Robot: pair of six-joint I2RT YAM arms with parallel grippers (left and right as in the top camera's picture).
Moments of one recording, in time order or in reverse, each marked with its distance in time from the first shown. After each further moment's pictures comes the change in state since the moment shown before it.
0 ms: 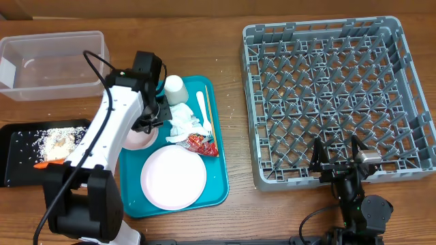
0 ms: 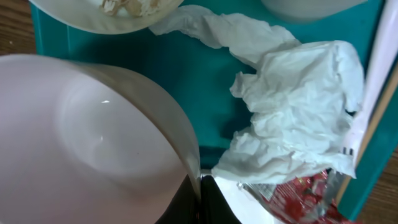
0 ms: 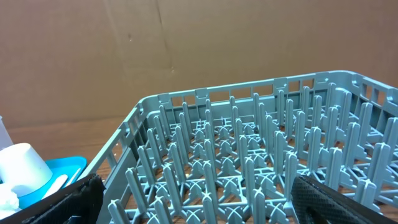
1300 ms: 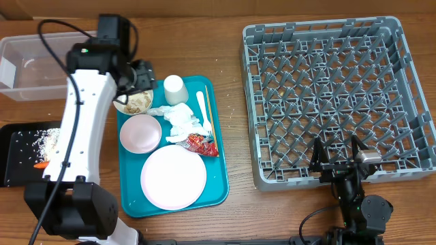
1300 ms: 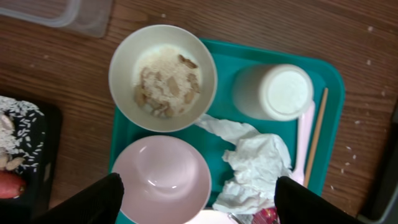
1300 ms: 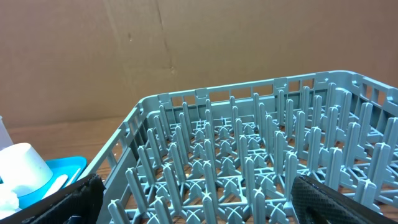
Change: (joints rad) left arm 0.126 0.006 0.350 -0.099 -0.004 0.103; right arm 0.000 0.000 0.000 0.000 0.000 0.000
